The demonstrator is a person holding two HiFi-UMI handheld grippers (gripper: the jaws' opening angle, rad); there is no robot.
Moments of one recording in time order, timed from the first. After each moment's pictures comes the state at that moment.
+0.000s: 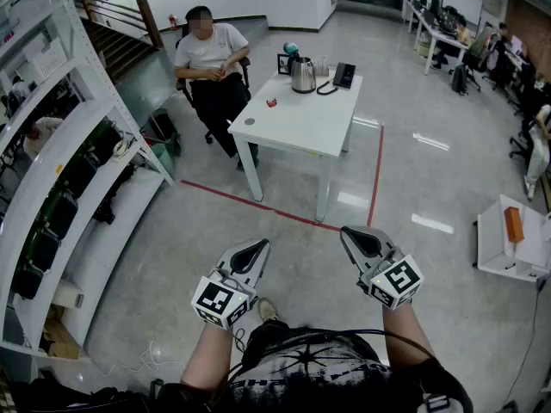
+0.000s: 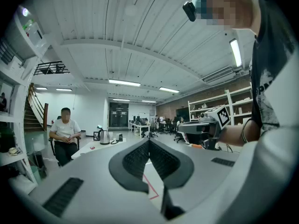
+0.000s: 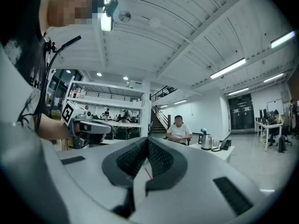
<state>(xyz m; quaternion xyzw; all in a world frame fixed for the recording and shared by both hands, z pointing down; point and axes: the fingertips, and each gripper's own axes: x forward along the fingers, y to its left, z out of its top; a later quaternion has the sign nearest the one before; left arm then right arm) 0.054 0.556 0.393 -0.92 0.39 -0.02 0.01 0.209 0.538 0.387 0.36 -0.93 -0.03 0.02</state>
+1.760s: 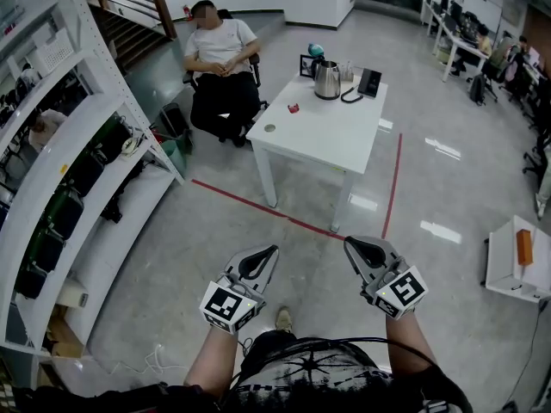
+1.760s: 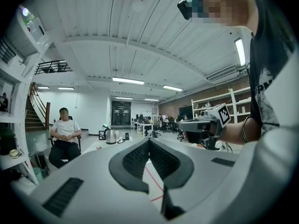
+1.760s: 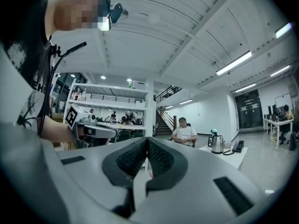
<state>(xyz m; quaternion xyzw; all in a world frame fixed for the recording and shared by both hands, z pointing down) -0.003 0.469 0.397 -0.92 0.40 -0.03 0.00 0.138 0.456 0.383 0.33 -0.94 -0.03 0.01</state>
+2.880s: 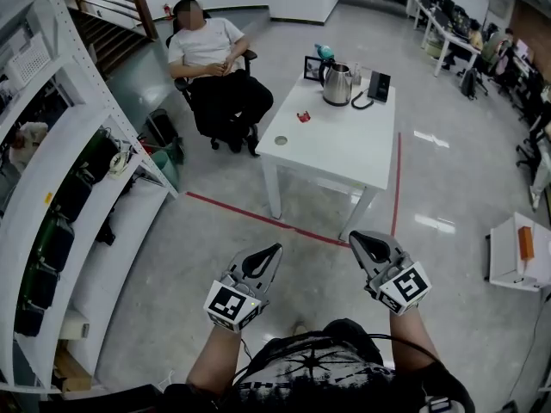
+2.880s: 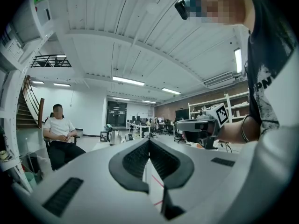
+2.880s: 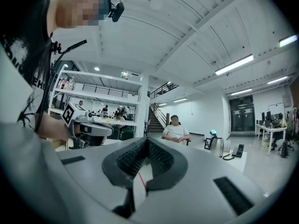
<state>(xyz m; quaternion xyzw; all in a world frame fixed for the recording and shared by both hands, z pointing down) -0.117 0.337 0.414 -0.93 0.36 -0.01 0.00 0.028 0.328 0.395 0.38 -0.93 -0.04 0.03</state>
